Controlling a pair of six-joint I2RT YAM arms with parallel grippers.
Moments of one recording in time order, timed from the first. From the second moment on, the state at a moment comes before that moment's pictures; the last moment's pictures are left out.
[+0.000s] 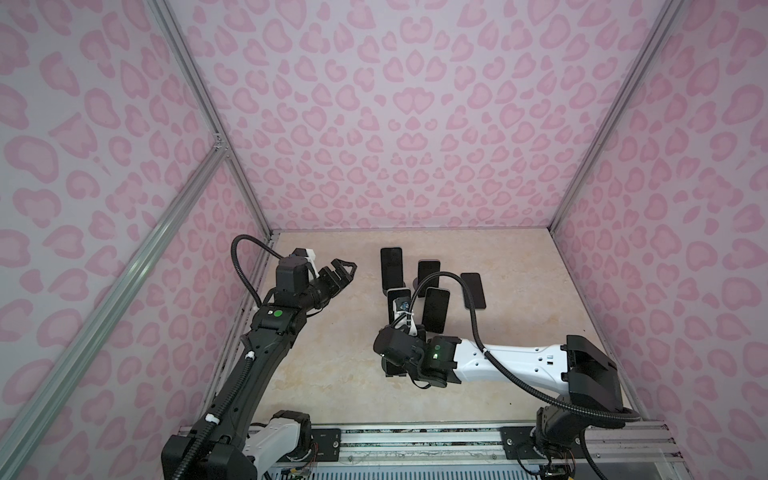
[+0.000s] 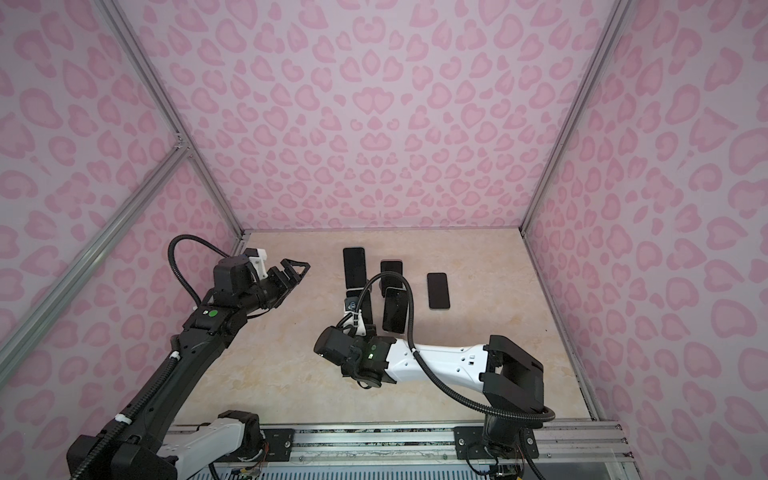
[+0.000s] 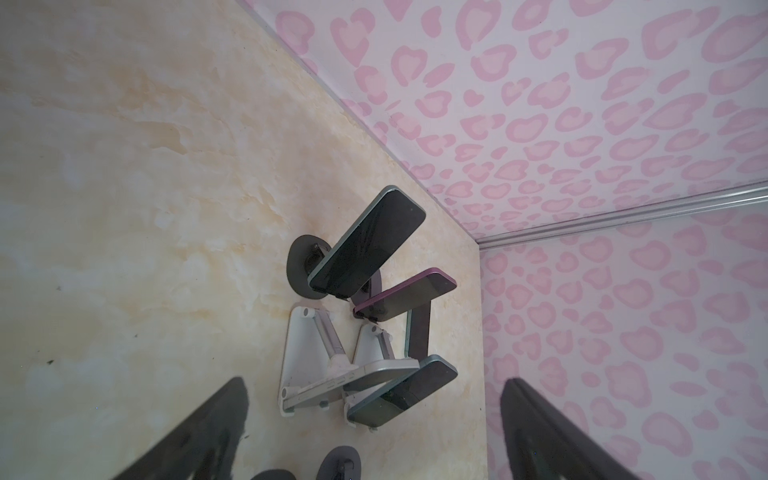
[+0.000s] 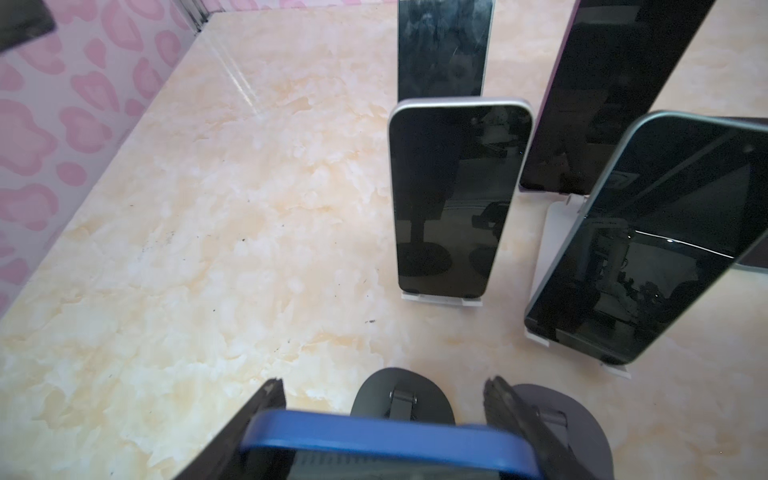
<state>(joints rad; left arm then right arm) -0.18 1.10 0.93 -0.33 0.34 -0.87 1.25 1.66 1.20 -0.41 0.67 0.85</state>
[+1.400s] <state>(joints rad) -0.42 1.20 1.13 -0.24 0.33 -0.78 0.76 0.98 0.84 -0.45 0.62 0.46</state>
